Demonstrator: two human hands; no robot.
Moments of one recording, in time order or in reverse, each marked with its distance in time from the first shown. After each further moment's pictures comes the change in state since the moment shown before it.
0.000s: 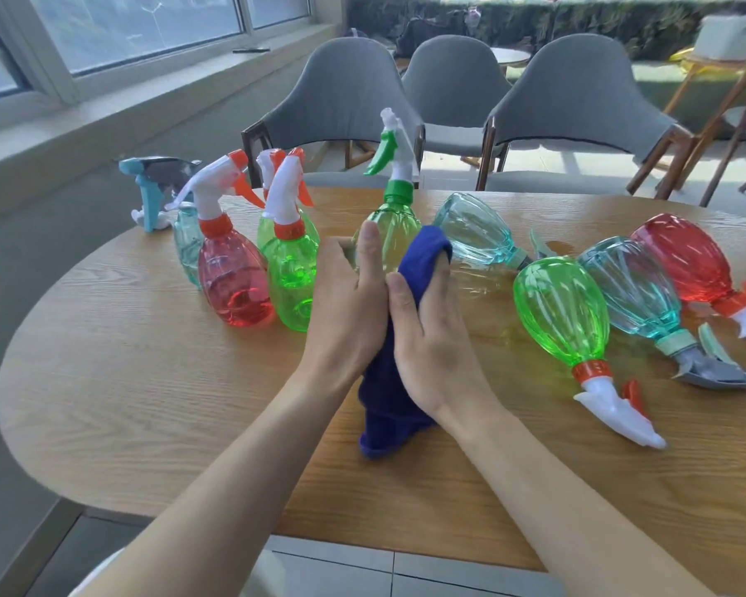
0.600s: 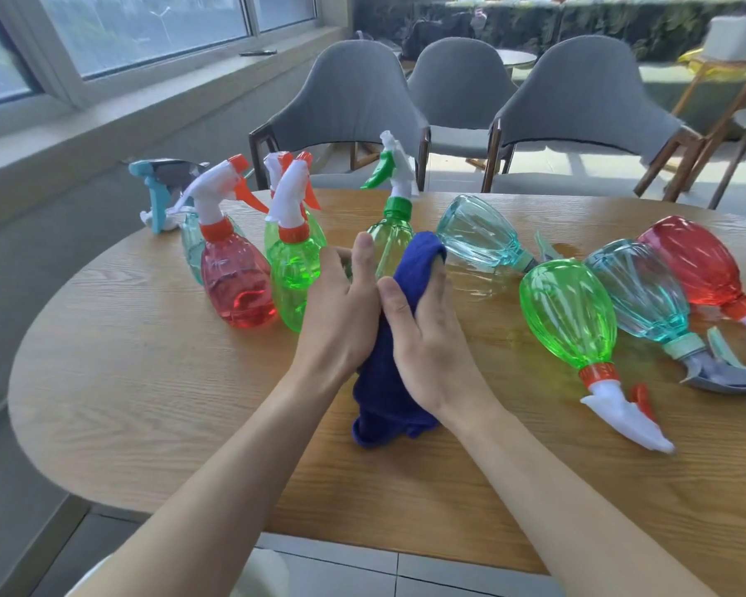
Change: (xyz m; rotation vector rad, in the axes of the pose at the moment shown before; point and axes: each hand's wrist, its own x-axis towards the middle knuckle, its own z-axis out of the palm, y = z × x) left_hand 0.000 -0.002 -0.015 0.053 -0.042 -0.064; right_hand 0.002 0.004 0.008 0.038 -0.069 0.019
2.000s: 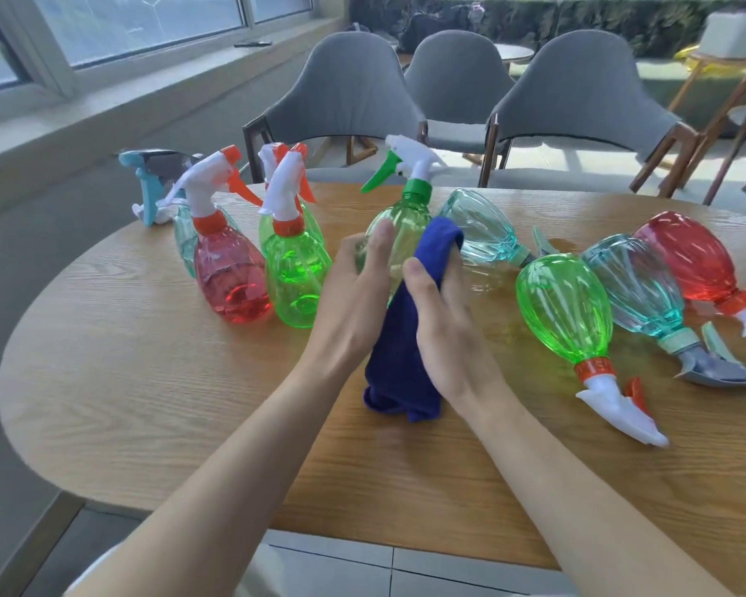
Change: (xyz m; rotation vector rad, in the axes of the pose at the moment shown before) left_hand -0.001 0.009 0.013 -0.147 -0.084 -0.041; right_hand 0.003 -0.005 -0.016 0.189 0.042 -0.003
